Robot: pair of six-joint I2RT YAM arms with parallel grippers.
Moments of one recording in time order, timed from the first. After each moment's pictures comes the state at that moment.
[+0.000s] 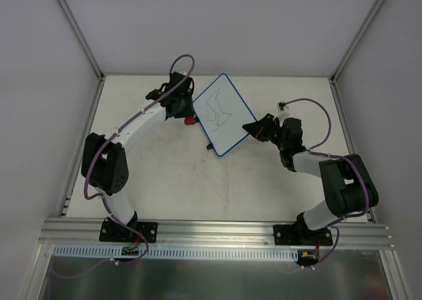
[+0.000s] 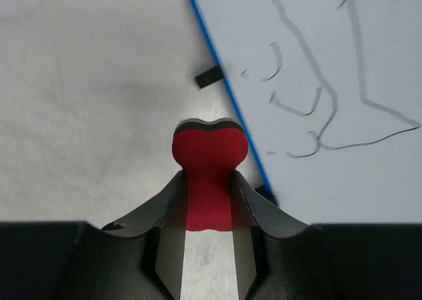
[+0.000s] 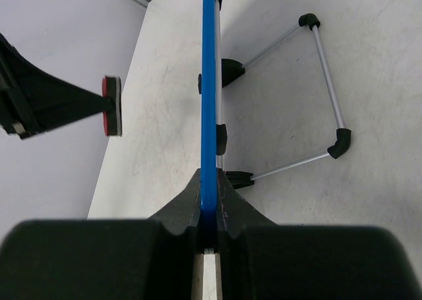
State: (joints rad) left arm -0.48 1.74 1.44 -0.61 -0.18 -0.51; right arm 0.28 1.54 0.57 0.75 -0.43 0.80
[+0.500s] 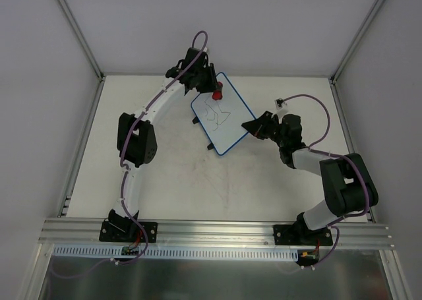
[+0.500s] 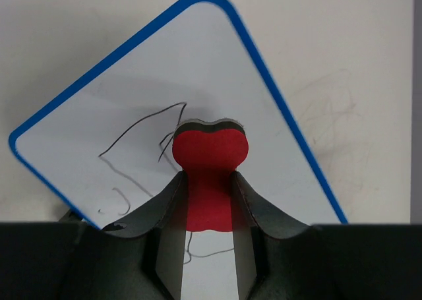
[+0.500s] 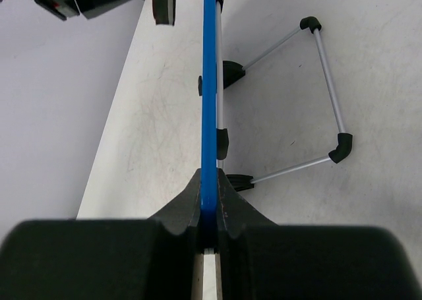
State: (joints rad) left arm -0.45 2.21 2.11 -0.60 0.13 -0.54; right arm 0.28 1.55 0.62 0.69 -0.45 0.75
